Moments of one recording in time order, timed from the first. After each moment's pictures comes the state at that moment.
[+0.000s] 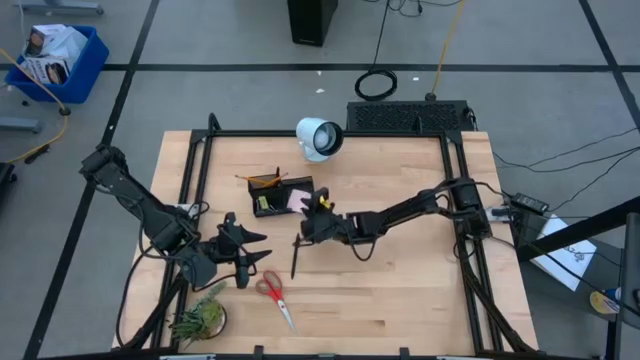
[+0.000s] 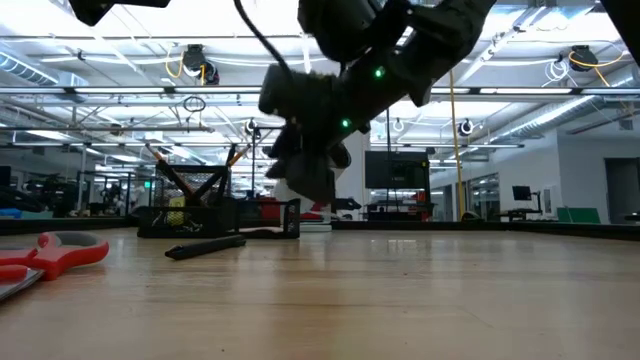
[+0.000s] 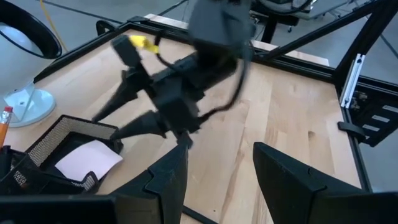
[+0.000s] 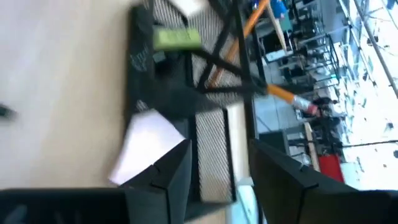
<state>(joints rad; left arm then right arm) -0.73 1.13 0.84 -0.37 -0.85 -0.70 0.12 2.06 1.20 0.33 0.74 -0.74</state>
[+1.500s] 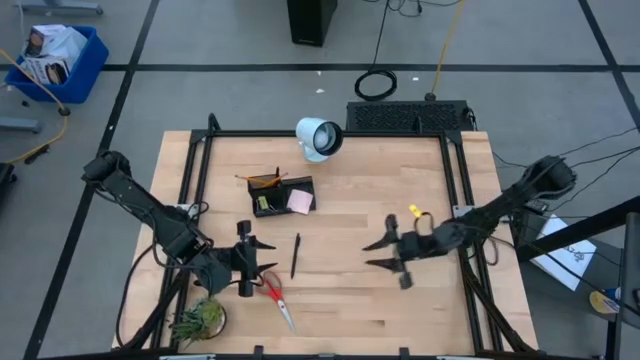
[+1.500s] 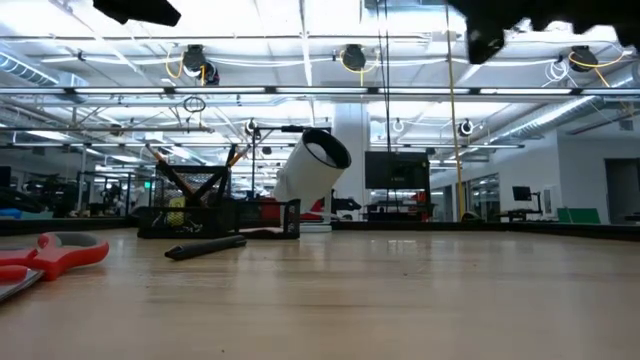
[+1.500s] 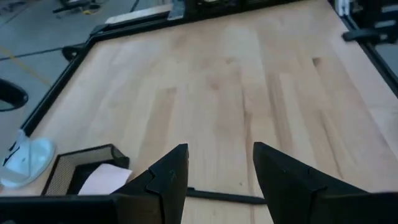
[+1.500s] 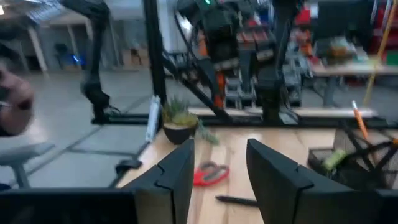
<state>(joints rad) -0.69 1.23 0.85 -0.33 -0.71 -0.31 0.49 1.26 0.40 0.87 0.31 0.07</state>
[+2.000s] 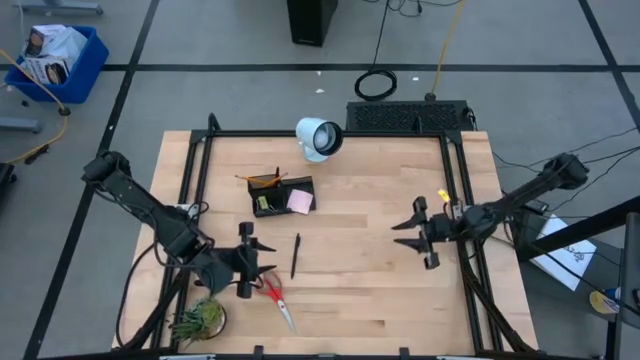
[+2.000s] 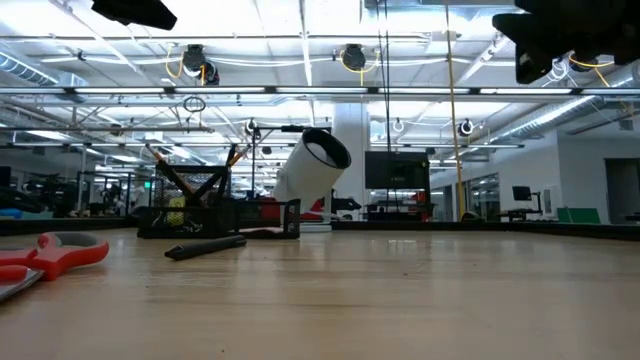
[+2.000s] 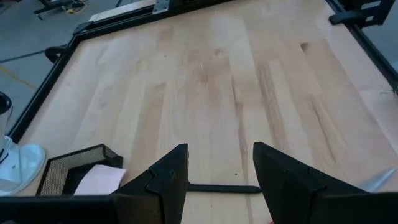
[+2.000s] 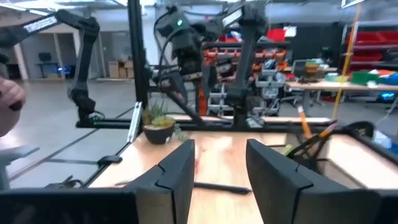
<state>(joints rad) -0.68 1.24 0.85 -0.34 -0.65 -0.25 0.48 0.68 0.12 0.65 0.37 0.01</state>
